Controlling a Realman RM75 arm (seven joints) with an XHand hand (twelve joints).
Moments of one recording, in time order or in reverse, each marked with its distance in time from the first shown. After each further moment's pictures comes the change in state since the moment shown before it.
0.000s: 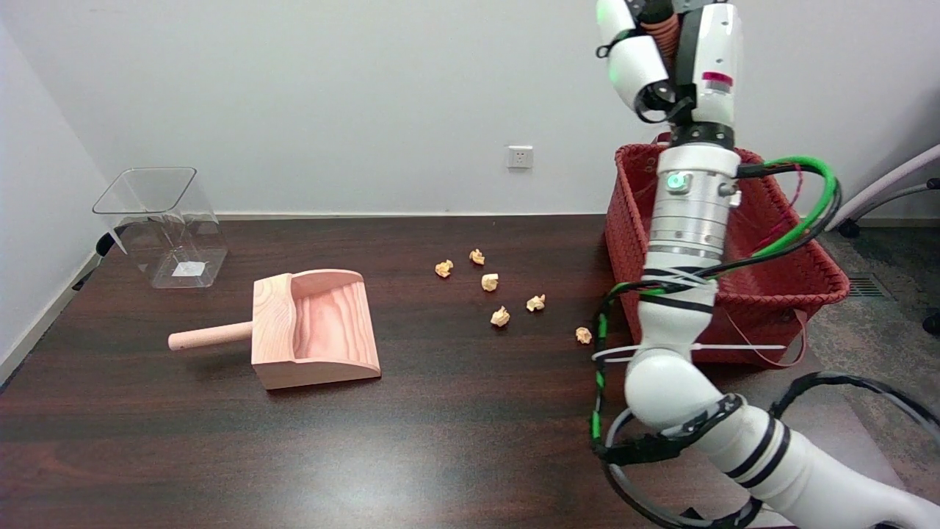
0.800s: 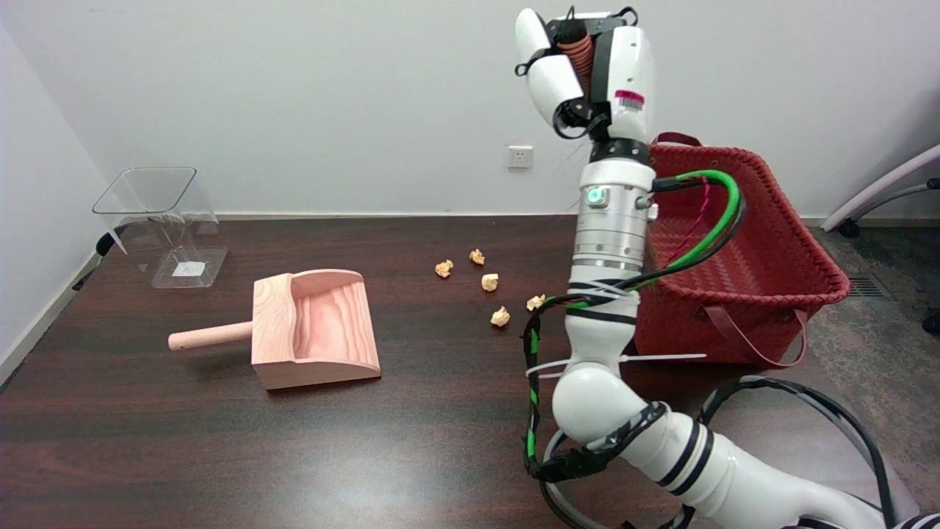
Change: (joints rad) arm 0.091 -0.175 -0.127 -0.142 -0.036 0.028 0.009
